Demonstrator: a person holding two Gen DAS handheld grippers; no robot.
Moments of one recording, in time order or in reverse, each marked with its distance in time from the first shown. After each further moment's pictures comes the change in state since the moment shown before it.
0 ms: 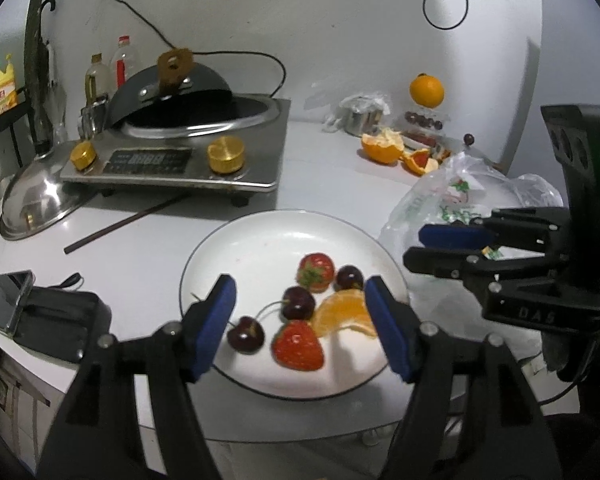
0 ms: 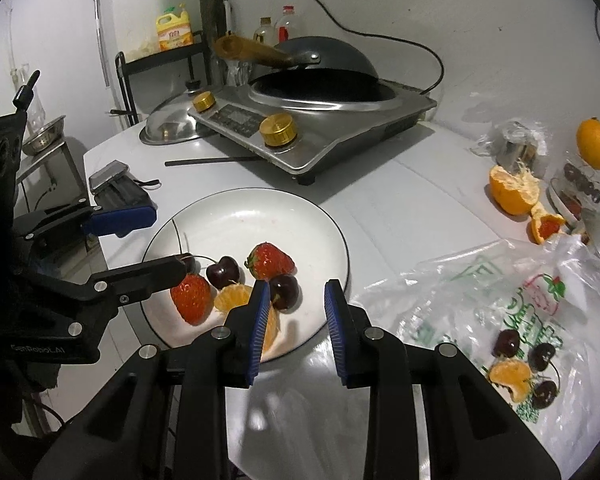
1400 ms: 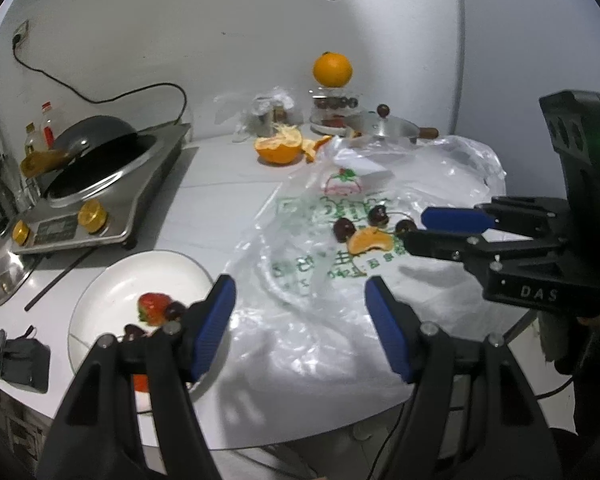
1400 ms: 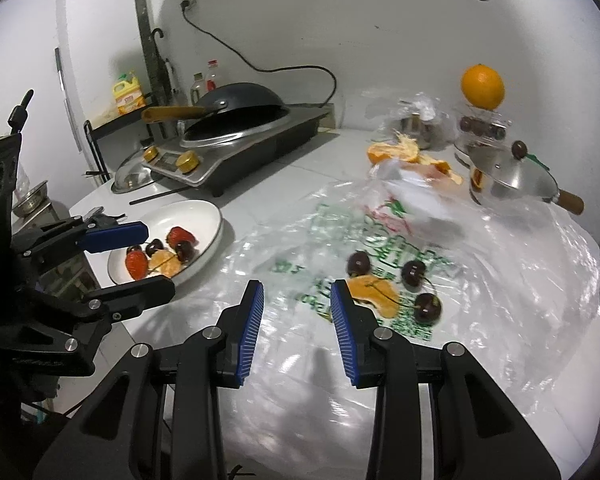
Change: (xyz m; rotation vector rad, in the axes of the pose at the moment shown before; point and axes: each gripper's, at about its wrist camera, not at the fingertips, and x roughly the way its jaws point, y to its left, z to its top) left arm 0.012 -0.173 0.020 0.211 0.025 -0.038; right arm -0.105 -0.118 -0.089 0.205 -0.133 -0.056
